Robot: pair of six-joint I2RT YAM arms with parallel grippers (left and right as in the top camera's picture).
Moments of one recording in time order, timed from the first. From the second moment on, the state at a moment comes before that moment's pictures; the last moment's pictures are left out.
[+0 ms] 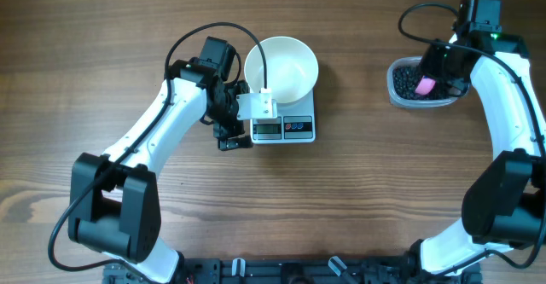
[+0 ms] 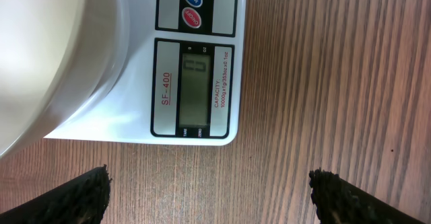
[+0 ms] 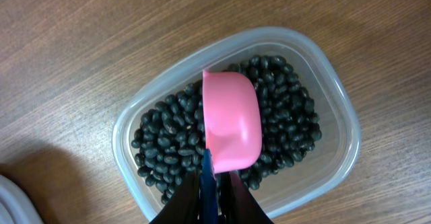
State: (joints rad) left arm -0.32 1.76 1.27 -0.93 0.35 1.18; right arm -0.14 1.79 1.46 -0.86 0.01 0.37
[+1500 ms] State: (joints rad) left arm -0.32 1.76 1.27 -0.93 0.35 1.18; right arm -0.29 1.79 1.43 -0.85 -0.25 0.00
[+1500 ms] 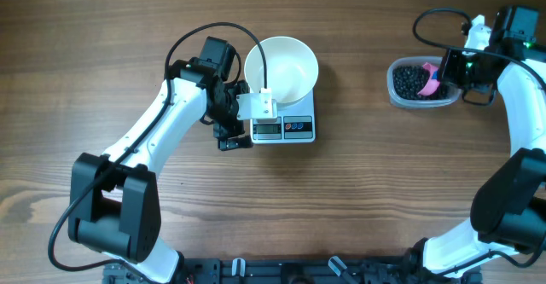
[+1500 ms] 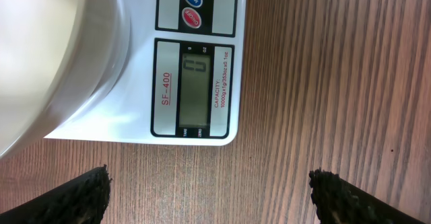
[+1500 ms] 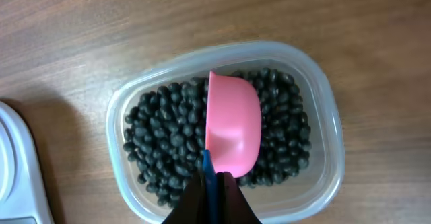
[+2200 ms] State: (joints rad) left arm -0.32 1.76 1.27 -0.93 0.35 1.18; right arm -0.45 1.80 1.38 -0.82 -0.56 -0.08
